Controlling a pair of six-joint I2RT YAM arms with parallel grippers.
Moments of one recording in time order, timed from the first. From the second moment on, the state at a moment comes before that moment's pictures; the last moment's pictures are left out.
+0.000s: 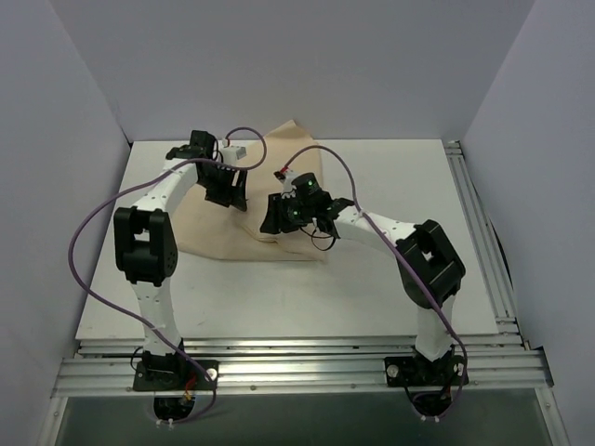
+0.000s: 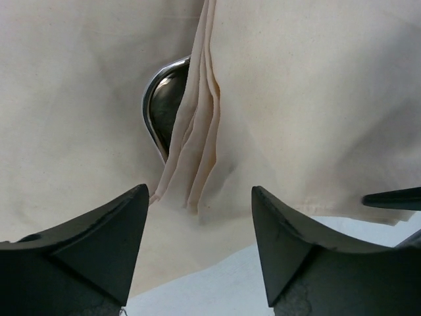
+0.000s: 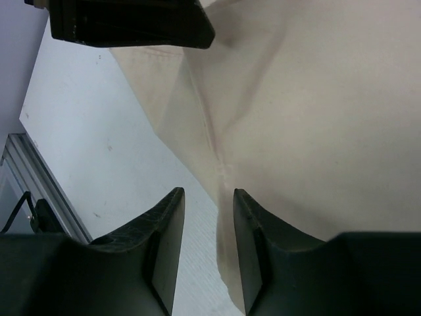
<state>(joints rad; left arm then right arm) -0.16 2.07 1.80 -0.89 0.41 0.13 0.69 1.93 1.36 -0.04 -0.36 0.47</state>
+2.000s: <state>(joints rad) 0.31 2.34 1.99 -0.96 0.07 0.13 0.45 1.71 1.15 -0.14 -0.19 0.50</state>
